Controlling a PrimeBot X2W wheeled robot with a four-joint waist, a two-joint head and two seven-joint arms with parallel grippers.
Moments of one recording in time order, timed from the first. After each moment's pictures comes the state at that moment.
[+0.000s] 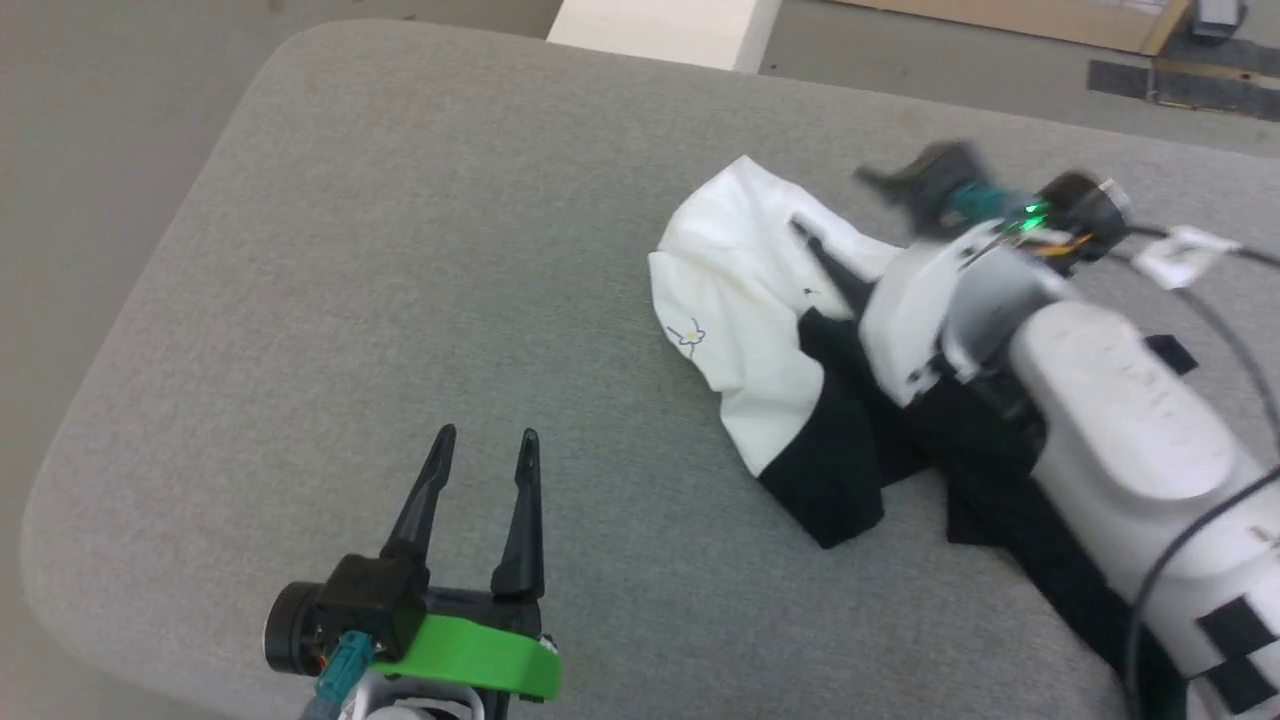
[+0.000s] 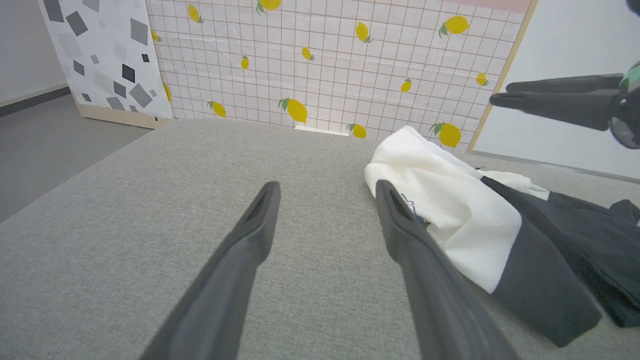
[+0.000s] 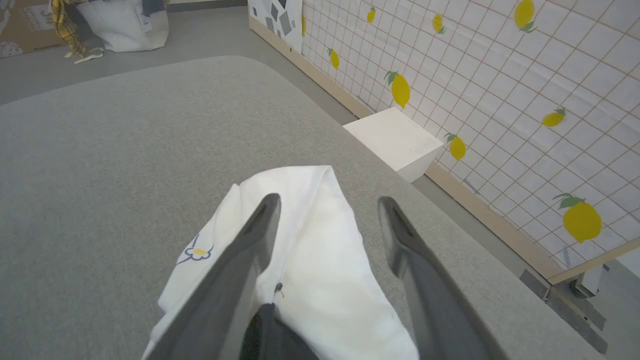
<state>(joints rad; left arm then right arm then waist) 0.02 0.05 -0.24 -0.07 -0.19 0.04 -0.26 -0.80 -0.29 0.58 0.50 0.34 0.13 0.17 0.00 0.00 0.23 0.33</state>
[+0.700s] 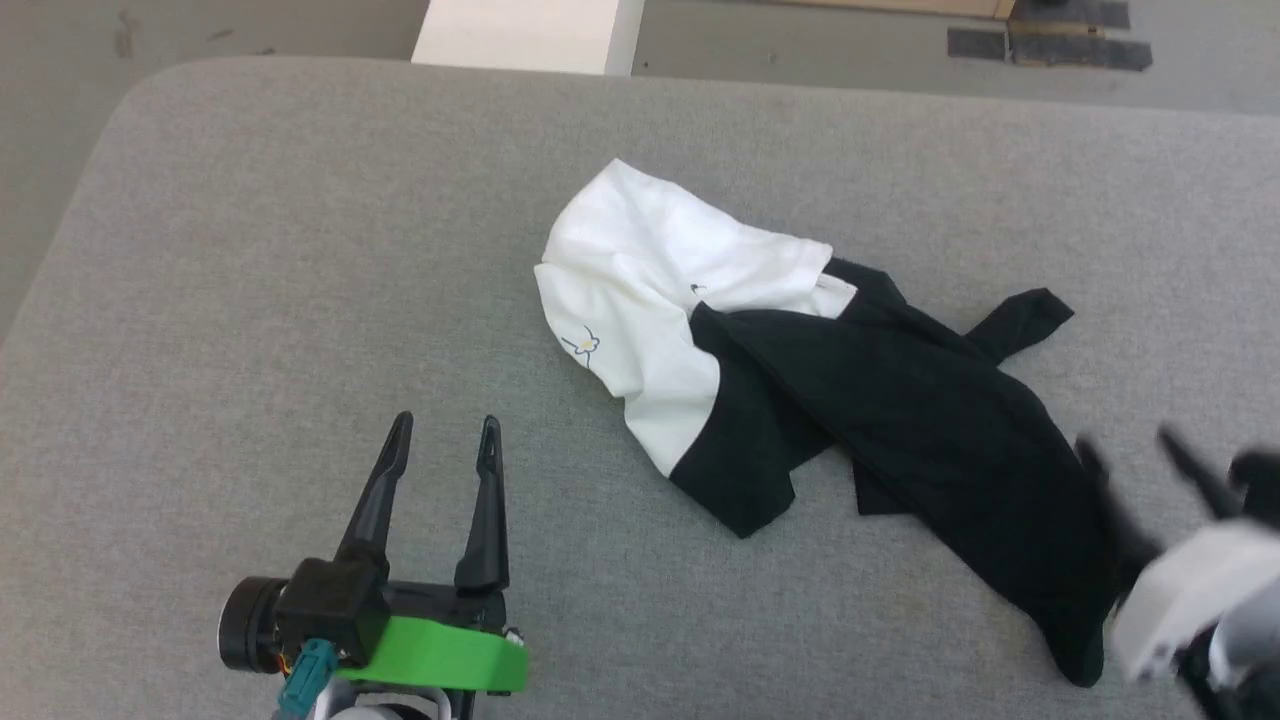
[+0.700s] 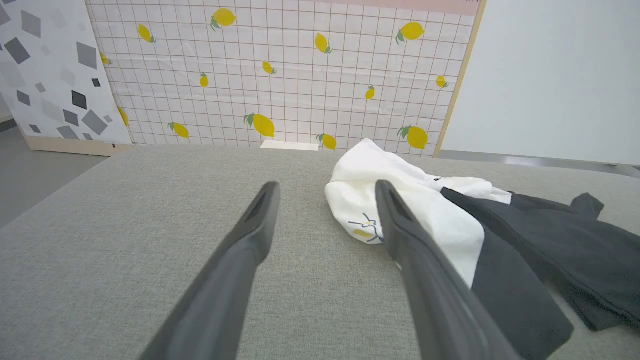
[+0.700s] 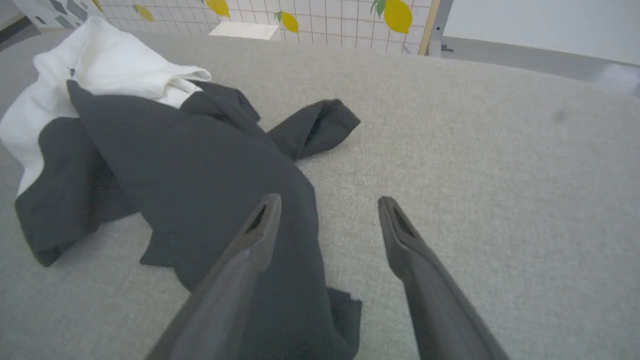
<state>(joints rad) 0.04 0.06 -0.17 -0.13 -0.14 0.02 -0.26 0.02 -0.25 -0.10 -0.17 0.25 0.13 0.33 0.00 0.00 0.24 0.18</state>
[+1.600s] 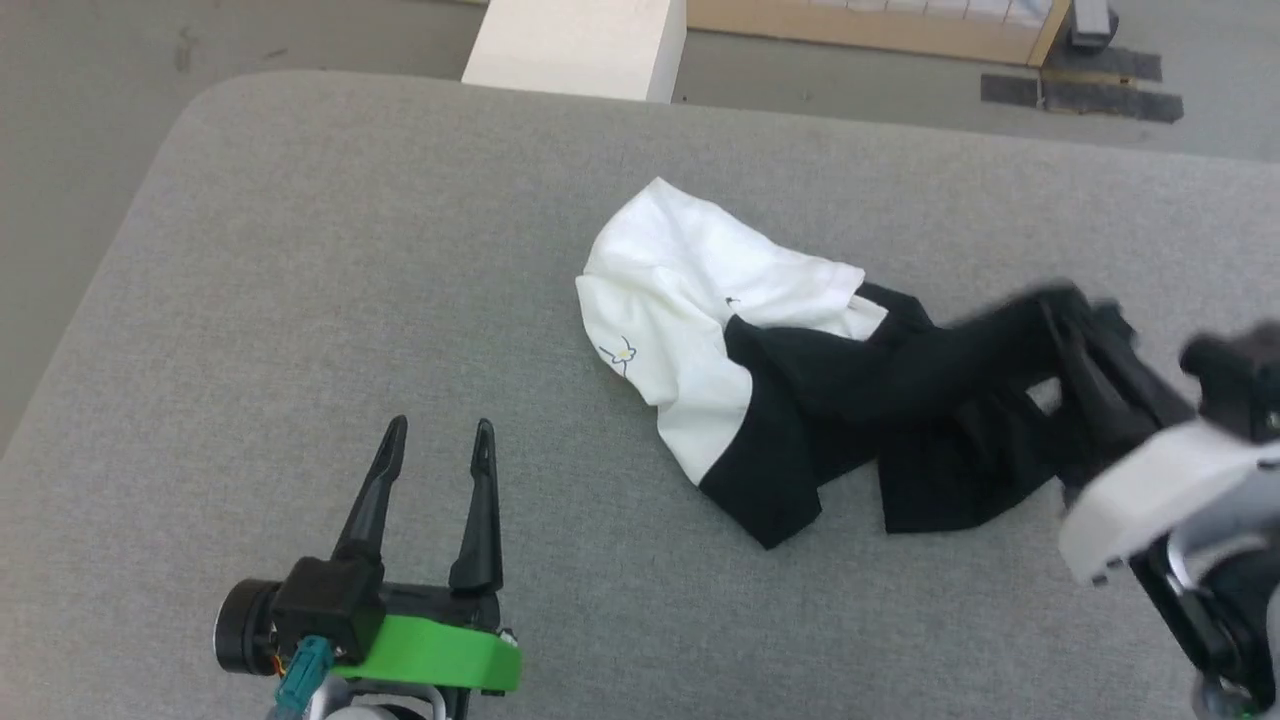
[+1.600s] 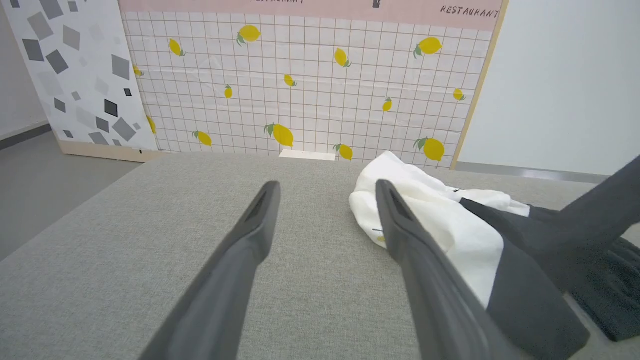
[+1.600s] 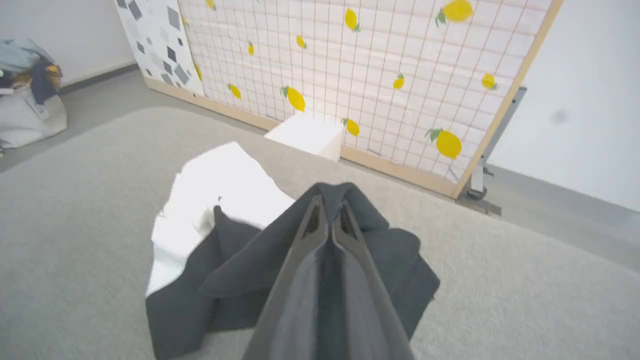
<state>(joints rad) 0.04 0.05 -0.16 -0.11 -0.14 0.01 -0.26 -0.12 -0.24 0.02 -0.36 0.22 0.13 0.43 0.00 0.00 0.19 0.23</state>
